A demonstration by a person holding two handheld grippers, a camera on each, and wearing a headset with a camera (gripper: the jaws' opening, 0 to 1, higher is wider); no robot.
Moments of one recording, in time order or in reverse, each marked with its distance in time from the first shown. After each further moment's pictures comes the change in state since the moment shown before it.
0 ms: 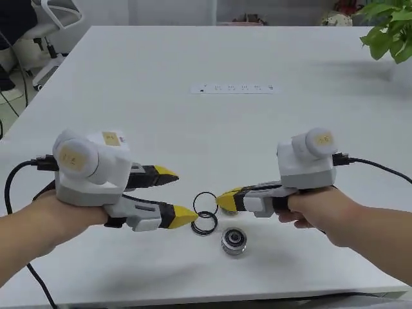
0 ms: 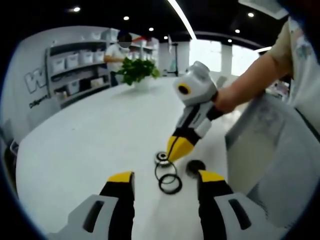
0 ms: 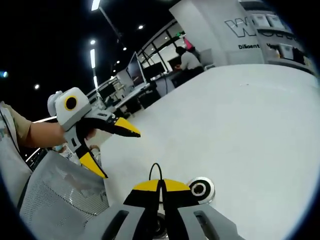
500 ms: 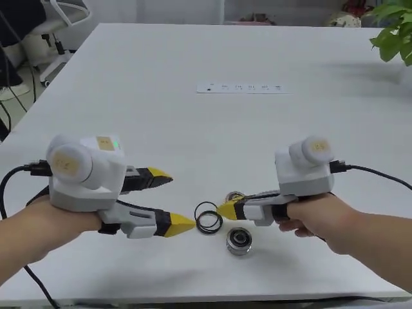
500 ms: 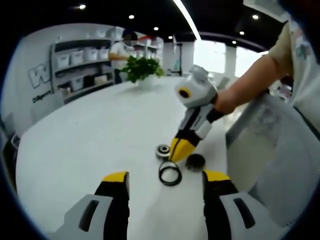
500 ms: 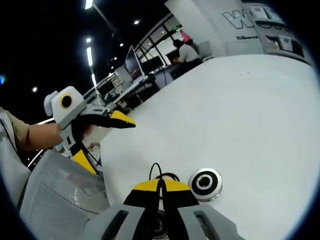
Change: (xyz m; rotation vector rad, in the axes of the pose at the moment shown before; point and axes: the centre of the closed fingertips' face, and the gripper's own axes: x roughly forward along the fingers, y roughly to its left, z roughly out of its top) left arm -0.010 0.003 -0.013 -0.036 0.003 0.022; right arm 0.009 -0.006 -0.015 0.050 0.050 0.009
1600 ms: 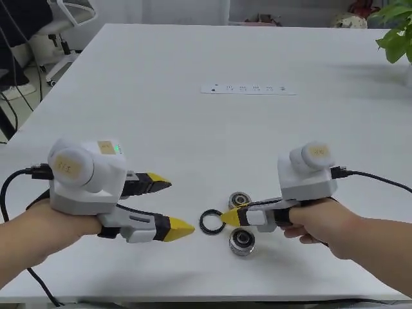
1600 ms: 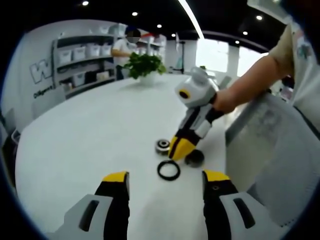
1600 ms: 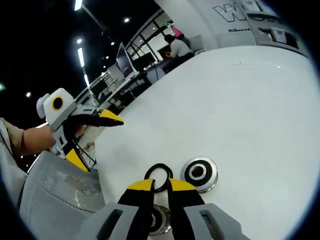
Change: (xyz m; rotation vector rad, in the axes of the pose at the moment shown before) left arm -0.003 -0.005 -0.008 -0.025 0.024 0.005; right arm 0.002 -0.010 -0.015 0.038 0.040 -0.043
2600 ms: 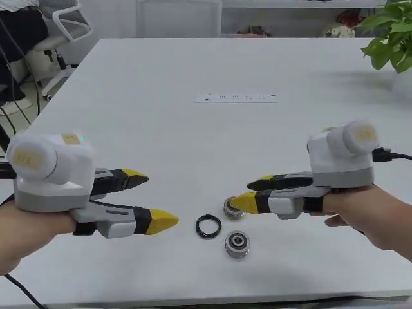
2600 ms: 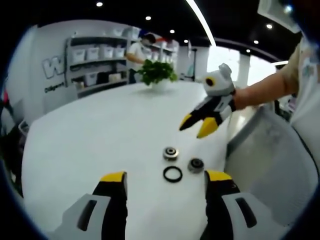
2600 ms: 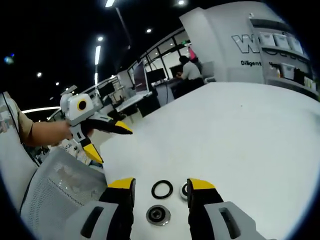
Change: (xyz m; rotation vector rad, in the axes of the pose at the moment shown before) left arm -0.040 0.006 0.021 -0.083 -0.058 0.082; right arm -0.076 0.029 0.044 -0.202 -0.159 -0.043
